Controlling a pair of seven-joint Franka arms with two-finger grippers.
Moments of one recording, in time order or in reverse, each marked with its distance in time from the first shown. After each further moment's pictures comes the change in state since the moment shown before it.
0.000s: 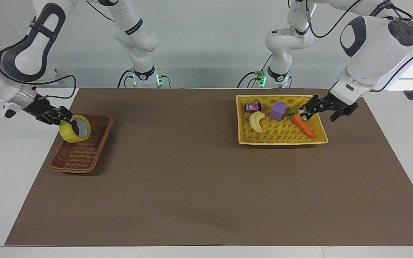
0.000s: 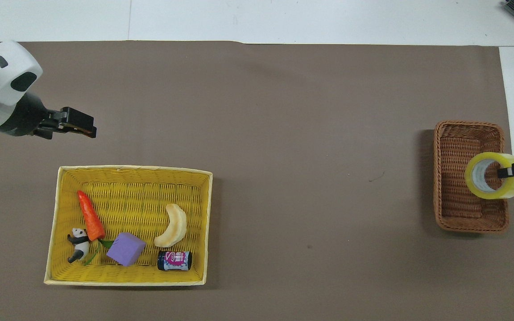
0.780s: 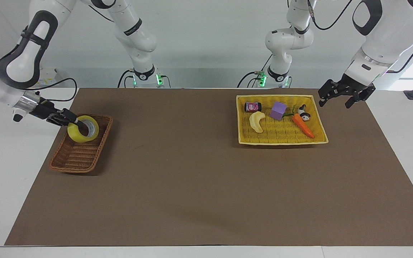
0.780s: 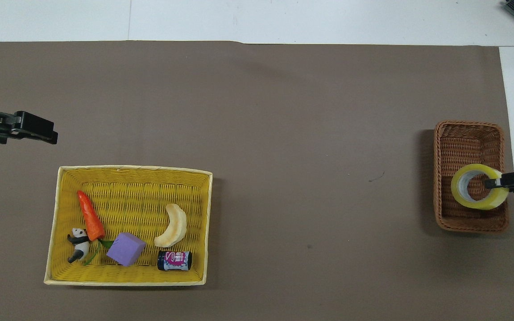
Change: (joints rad) left arm 0.003 -0.050 0.049 0.026 0.013 -0.037 0.012; right arm -0.074 0.030 0.003 -0.052 0.139 -0.035 -0.029
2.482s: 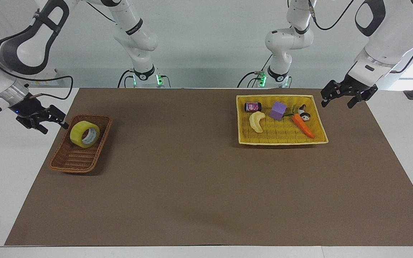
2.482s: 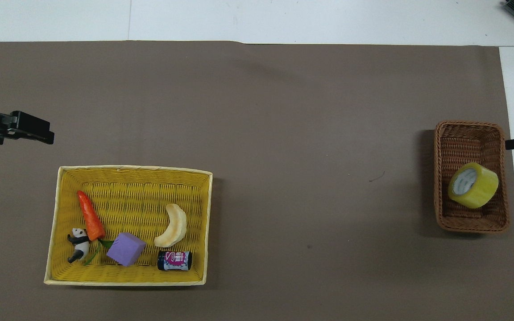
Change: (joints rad) left arm 0.002 0.000 0.007 -0.002 0.000 0.000 0.000; right arm 0.193 -0.075 0.021 0.192 -0.280 0.112 0.136
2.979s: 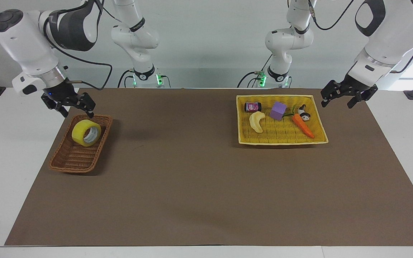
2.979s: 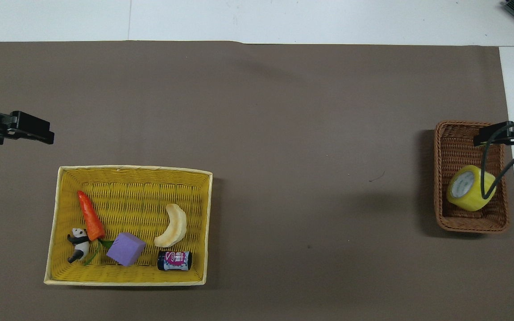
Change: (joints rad) left arm 0.000 0.000 0.000 0.000 0.000 0.000 0.000; right arm 0.232 -0.153 0.008 -0.038 -0.155 -0.095 0.435
